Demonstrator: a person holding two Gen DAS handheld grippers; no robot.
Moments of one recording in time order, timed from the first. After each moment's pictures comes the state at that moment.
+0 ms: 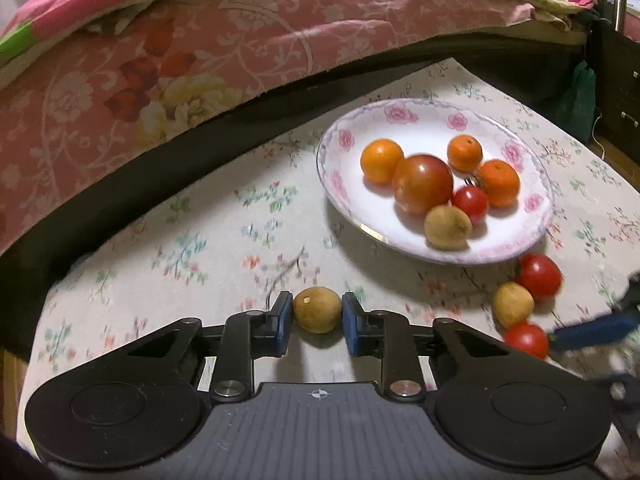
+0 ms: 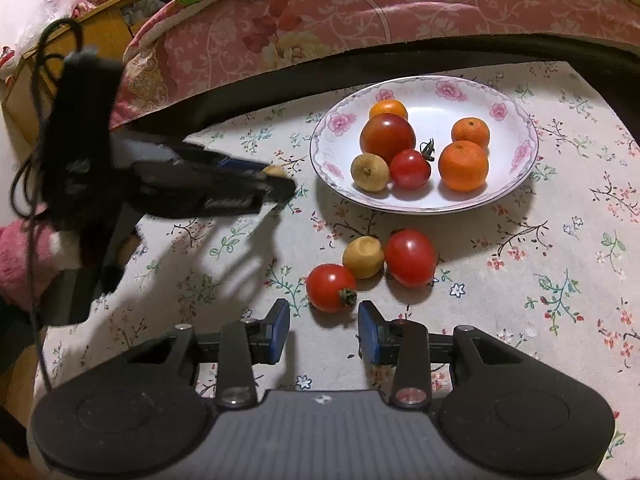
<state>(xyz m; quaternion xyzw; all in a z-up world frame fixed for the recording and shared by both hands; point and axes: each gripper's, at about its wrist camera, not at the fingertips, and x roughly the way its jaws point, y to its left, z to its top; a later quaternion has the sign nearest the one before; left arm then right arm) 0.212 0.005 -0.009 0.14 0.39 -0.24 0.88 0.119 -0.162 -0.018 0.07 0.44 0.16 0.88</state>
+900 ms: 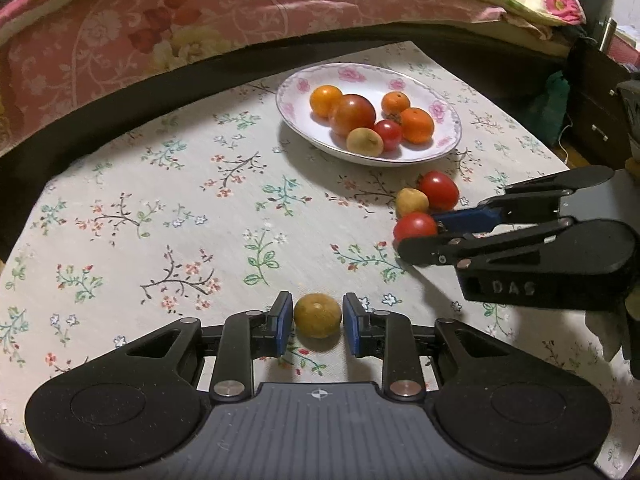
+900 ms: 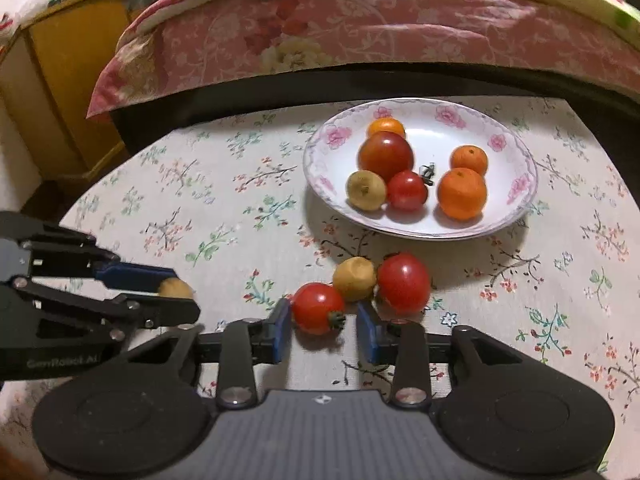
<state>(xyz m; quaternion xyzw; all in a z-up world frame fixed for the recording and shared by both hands) 0.130 0.025 -0.002 0.08 0.43 -0.26 0.86 0.124 -0.142 -0.021 0.00 0.42 0.13 0.90</state>
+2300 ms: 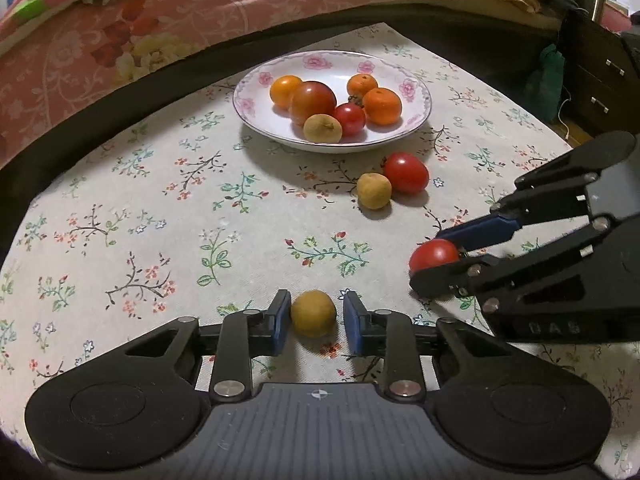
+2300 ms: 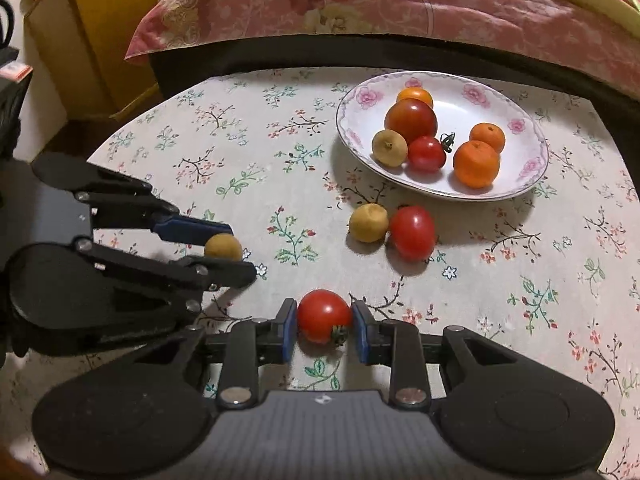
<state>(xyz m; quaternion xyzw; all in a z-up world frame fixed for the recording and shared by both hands) 0.116 -0.010 -0.008 0.12 0.43 -0.26 0.86 0.104 -0.152 -0.013 -0.04 0.46 0.18 0.87</state>
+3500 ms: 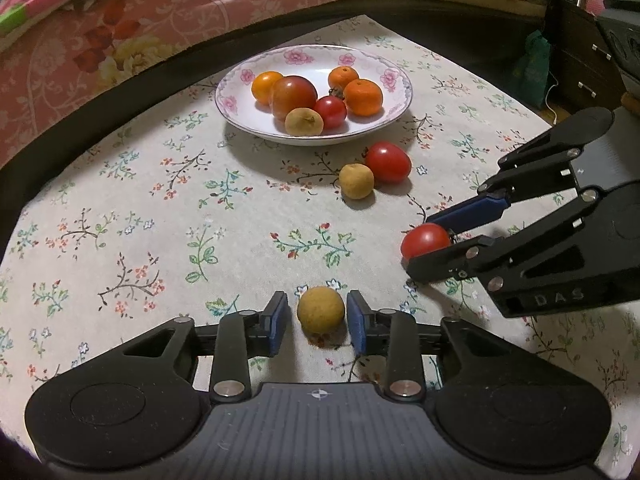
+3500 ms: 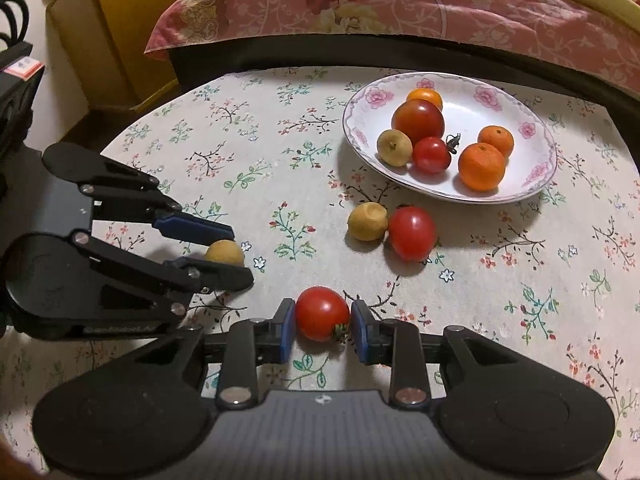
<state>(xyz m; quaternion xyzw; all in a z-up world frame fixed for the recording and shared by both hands) 0.109 -0.013 -0.006 0.14 0.43 -0.28 0.85 0.104 -0.164 -0.015 -0.05 0.46 0.22 0.86</state>
